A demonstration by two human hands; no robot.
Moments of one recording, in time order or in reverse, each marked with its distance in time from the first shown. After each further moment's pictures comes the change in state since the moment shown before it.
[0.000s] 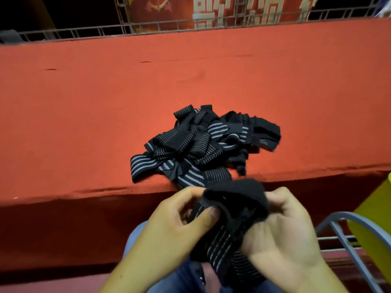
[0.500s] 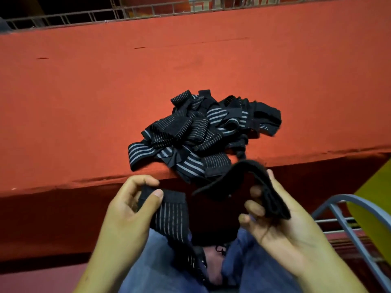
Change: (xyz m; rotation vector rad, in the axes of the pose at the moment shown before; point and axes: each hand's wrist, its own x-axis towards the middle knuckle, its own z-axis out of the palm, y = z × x) left_hand -0.027 -0.020 -0.036 0.019 0.419 -0.148; right_hand -0.006 0.000 -0.006 0.002 0.267 -0.082
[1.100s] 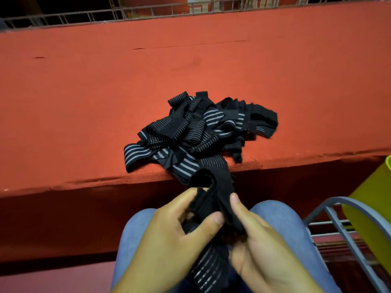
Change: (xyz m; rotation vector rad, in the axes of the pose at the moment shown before) left_hand -0.025 0.032 0.051 0.064 -0.342 0.119; right_hand -0.010 0.038 0.005 -0.212 -0.024 0.110
